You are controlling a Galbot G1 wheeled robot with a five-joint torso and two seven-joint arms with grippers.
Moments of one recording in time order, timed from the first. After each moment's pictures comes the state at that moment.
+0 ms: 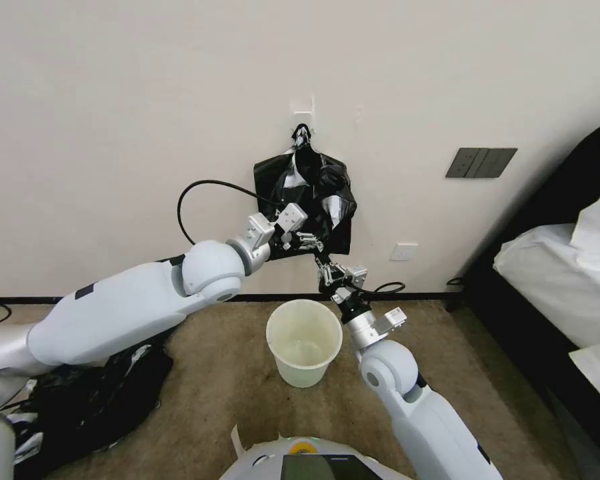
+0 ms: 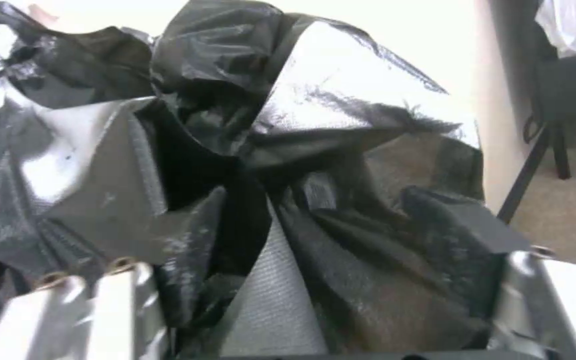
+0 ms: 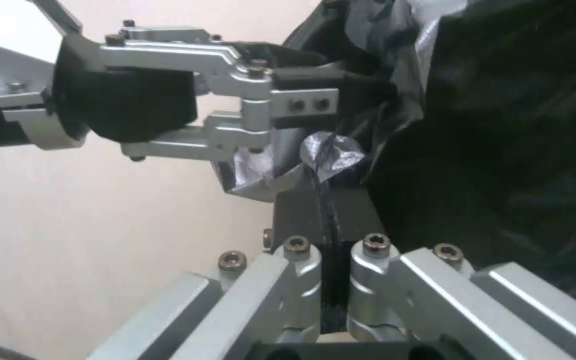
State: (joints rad) left arm -0.04 -0.69 0.63 -2.12 -0.92 0.49 -0.32; right arm -1.19 1.23 0.16 2.17 0.50 0.01 0.04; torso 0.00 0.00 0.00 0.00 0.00
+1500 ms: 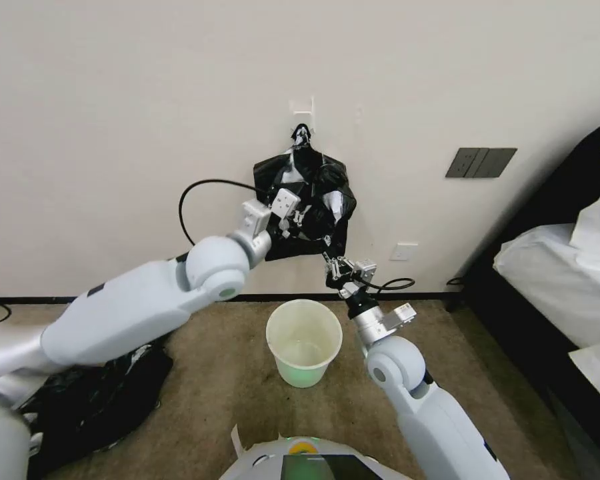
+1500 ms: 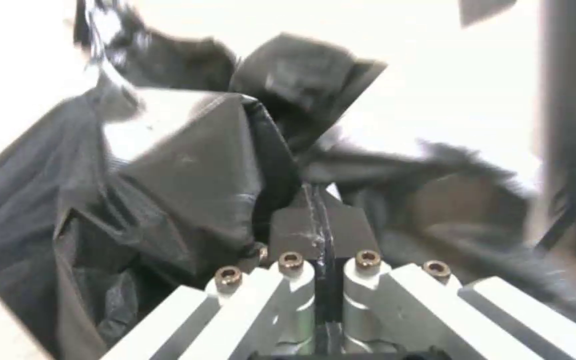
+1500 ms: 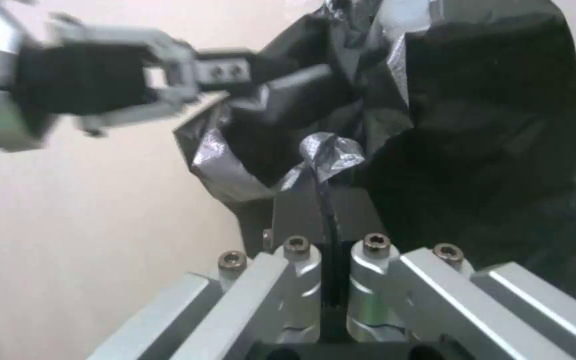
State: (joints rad) left arm 0.06 -0.71 0.51 -2.17 -1.07 0.40 -0.50; right arm -1.18 1.21 0.19 2.18 0.53 0.01 0.04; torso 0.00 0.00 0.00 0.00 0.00
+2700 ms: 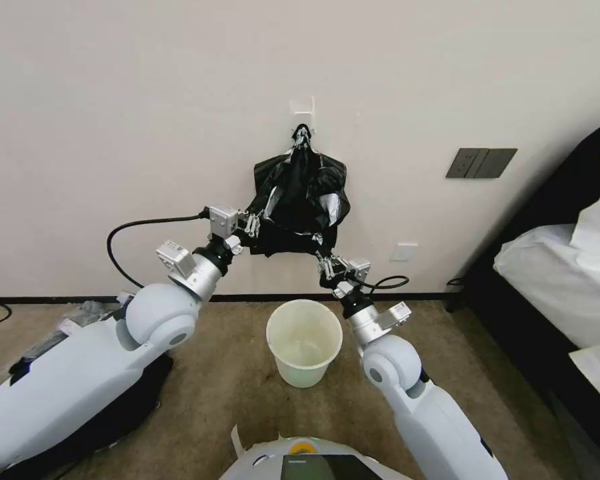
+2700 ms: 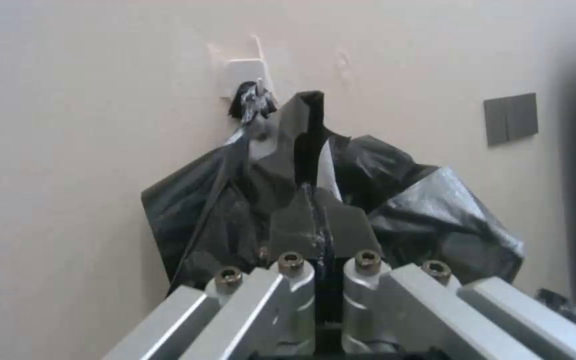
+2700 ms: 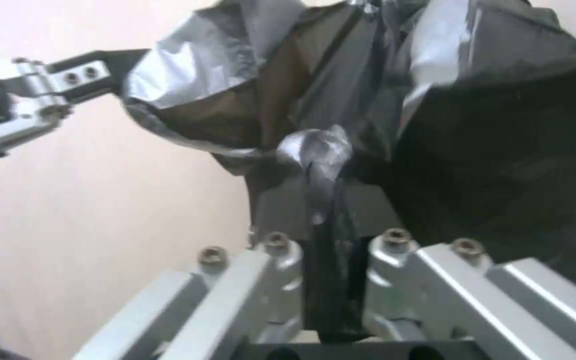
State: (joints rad) left arm 0.68 -0.58 0.00 -2.29 -0.88 0.10 -0.35; right arm -1.17 1.19 0.15 2.21 0.53 0.00 0.04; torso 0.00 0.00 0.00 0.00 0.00
